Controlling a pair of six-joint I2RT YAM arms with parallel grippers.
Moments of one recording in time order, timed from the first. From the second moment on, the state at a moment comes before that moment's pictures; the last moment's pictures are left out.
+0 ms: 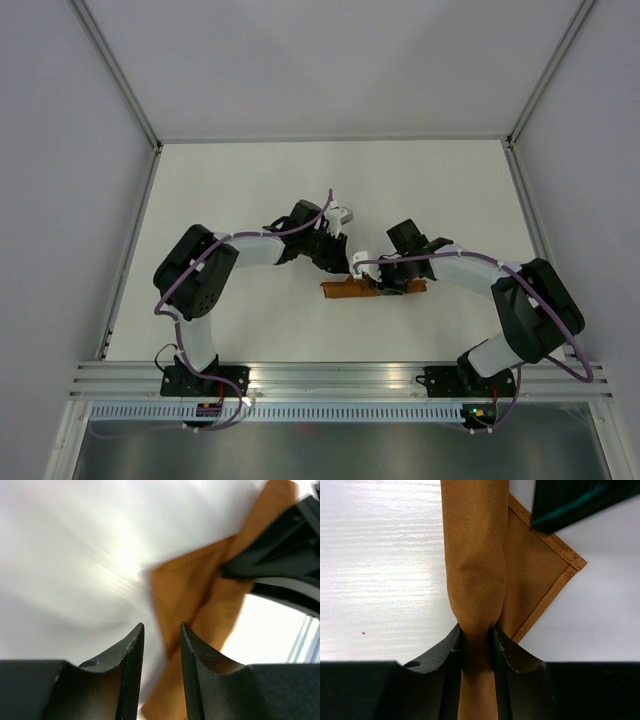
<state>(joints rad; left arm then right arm) -0.66 1.91 1.06 0.04 0.60 -0.12 0.52 1.50 0.73 -0.39 -0.46 -0.99</state>
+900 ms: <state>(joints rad) -0.98 1.45 0.56 0.55 -0.05 0.10 0.36 2.04 1.33 -1.07 -0.71 -1.07</state>
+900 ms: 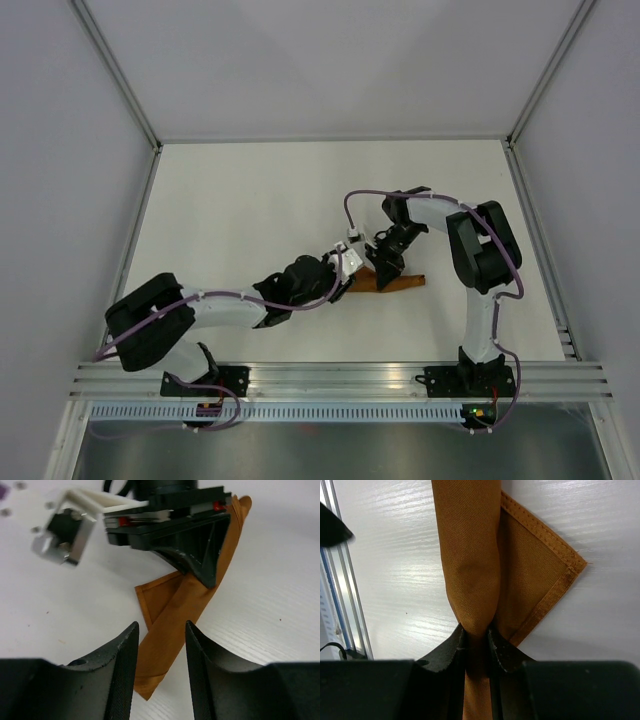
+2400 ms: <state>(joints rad) -1.07 1.91 0.93 0.38 0.03 0.47 0.32 2.07 1.37 -1.16 -0.73 -1.03</state>
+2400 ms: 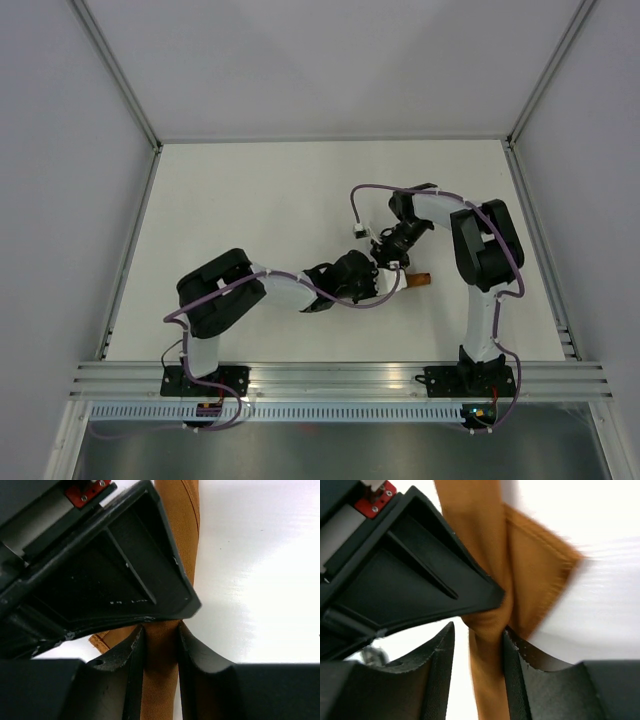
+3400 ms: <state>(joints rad) -0.84 2.06 1.23 0.04 0.61 0.22 0.11 1.26 0.72 -0.55 -0.69 -0.93</state>
